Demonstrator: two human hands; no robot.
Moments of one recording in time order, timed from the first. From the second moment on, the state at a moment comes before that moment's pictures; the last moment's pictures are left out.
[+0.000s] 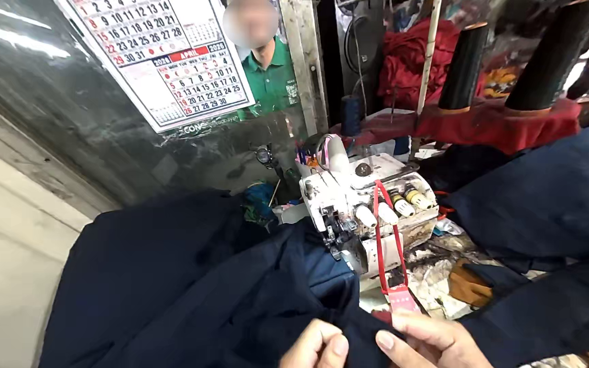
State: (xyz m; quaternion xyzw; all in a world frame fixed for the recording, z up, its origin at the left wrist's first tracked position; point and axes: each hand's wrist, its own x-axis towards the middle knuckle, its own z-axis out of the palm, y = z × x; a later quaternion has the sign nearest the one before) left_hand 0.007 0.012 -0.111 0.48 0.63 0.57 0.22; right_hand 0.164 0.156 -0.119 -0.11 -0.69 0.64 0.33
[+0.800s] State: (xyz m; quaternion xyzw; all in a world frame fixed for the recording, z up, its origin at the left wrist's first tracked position) left_hand -0.104 0.100 -0.074 0.53 0.82 0.20 0.10; right_hand 0.080 0.199 -0.118 -0.29 -0.61 0.64 0.36
